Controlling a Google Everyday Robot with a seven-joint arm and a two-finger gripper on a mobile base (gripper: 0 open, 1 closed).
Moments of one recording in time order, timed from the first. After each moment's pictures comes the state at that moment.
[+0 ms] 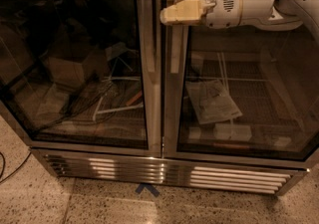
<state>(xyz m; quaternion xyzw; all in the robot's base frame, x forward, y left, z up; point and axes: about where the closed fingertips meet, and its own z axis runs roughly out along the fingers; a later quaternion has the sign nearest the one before) 0.608 -0.035 1.000 -0.31 0.69 0.56 0.33</state>
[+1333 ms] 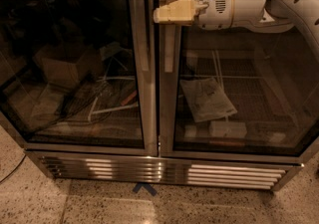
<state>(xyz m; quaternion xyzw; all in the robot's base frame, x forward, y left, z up) 0.604 -0.017 1.009 -0.31 0.69 0.56 0.33</state>
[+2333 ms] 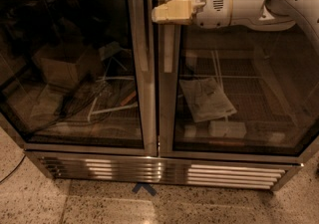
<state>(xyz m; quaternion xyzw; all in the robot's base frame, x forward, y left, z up) 0.603 -0.012 1.012 -0.31 0.70 0.55 0.34</state>
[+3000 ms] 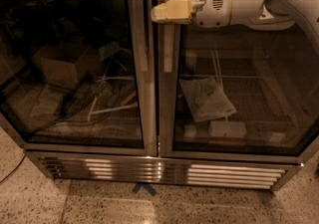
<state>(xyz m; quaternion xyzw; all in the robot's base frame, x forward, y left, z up) 0.603 -0.011 1.013 -0.31 0.70 0.55 0.34</state>
